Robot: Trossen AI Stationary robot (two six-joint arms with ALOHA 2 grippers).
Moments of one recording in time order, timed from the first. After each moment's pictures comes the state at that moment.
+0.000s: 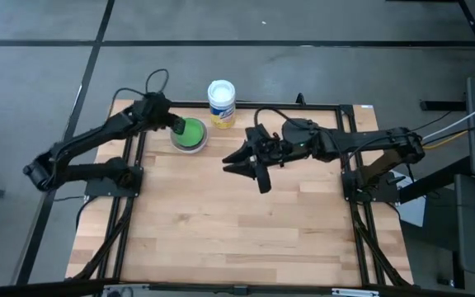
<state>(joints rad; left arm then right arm) 0.80 0.99 0.66 -0.42 -0.10 -0.34 0.14 1.57 1.58 -0.11 -0.11 0.46</state>
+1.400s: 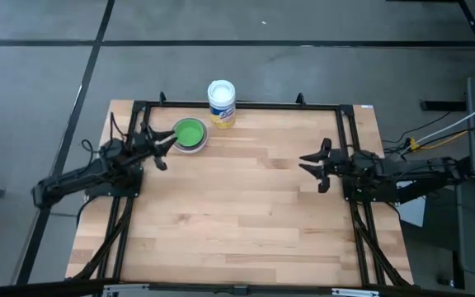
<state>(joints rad) 0.41 0.02 0.01 0.19 -0.08 0.00 0.03 0.27 0.06 0.14 0.17 0.13</state>
